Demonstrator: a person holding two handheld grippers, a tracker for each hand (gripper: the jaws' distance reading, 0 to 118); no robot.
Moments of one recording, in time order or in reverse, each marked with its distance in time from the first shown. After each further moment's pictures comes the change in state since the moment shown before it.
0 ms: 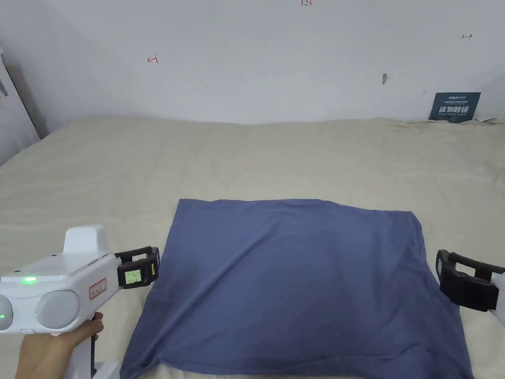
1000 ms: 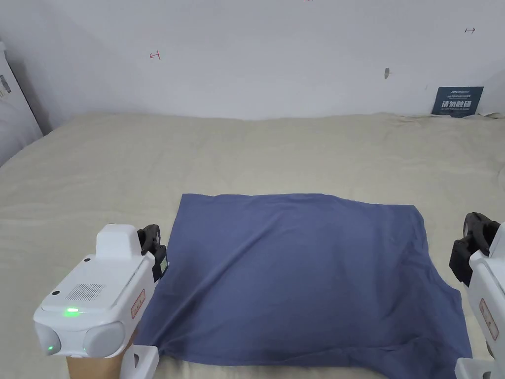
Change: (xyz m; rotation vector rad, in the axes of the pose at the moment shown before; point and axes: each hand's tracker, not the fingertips) left arm 0.038 -0.032 0.010 0.247 -0.034 -0.055; right arm -0.024 -0.012 0.001 0.226 -0.085 0.035
